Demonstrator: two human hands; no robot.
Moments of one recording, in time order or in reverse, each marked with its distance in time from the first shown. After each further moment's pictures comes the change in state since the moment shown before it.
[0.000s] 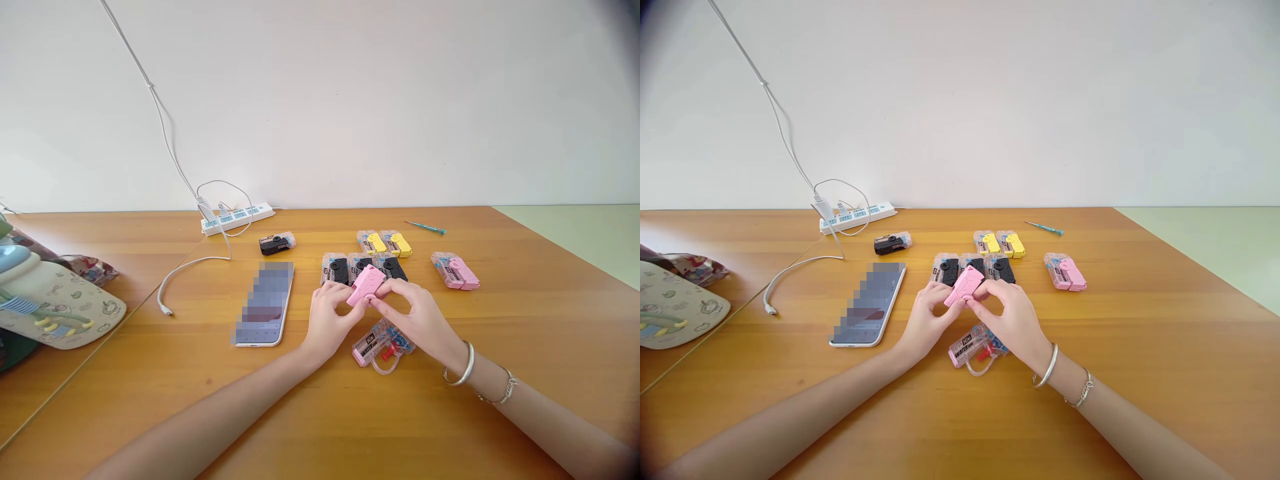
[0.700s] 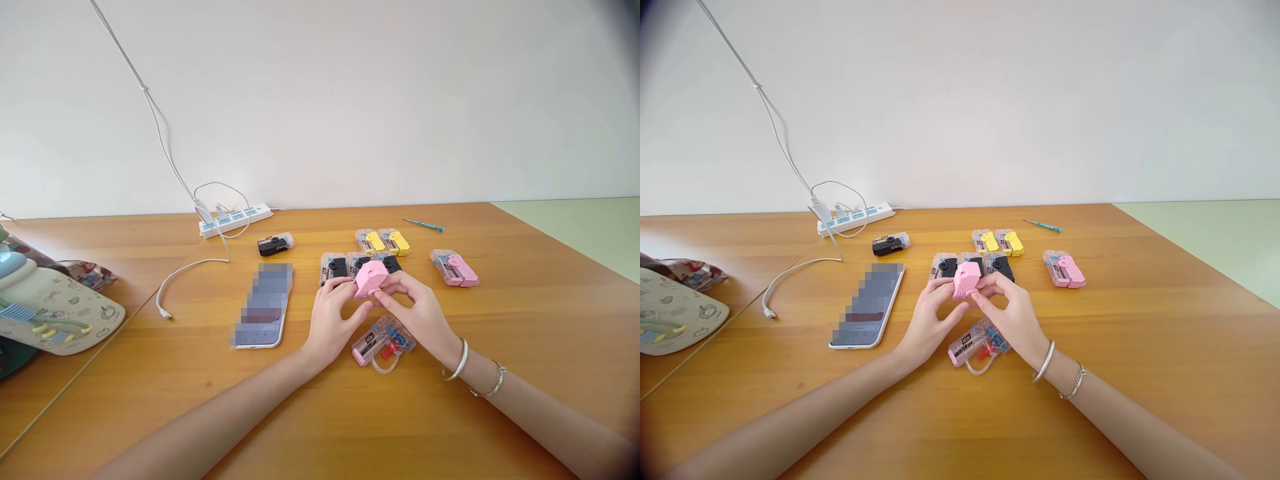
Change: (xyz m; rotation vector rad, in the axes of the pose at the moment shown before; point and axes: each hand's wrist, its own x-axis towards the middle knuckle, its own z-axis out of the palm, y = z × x) left_hand -0.002 0.000 0.002 0.003 -0.002 0.047; right_hand -0.002 0.010 0.008 0.313 0.100 0.062
